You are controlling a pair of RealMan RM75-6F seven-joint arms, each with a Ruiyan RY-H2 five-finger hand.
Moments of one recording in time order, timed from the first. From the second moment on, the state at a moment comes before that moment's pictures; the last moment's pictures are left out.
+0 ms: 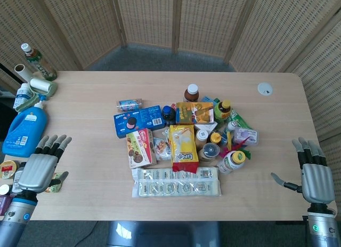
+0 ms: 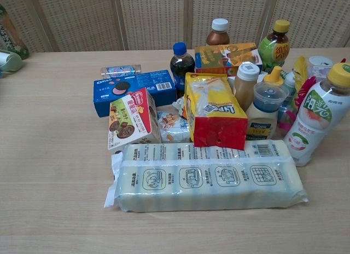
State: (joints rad) left arm -0.24 -1.07 -0.04 -1.98 1.35 1.30 0.49; right arm 0.08 -1.21 0.12 -1.68 -1.42 1.53 -0.18
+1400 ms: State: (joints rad) left arm -0.96 -1.52 -0.15 -1.44 0.95 0.65 0.68; right arm -0.05 -1.15 0.11 -1.69 -1.38 1.64 -0.15
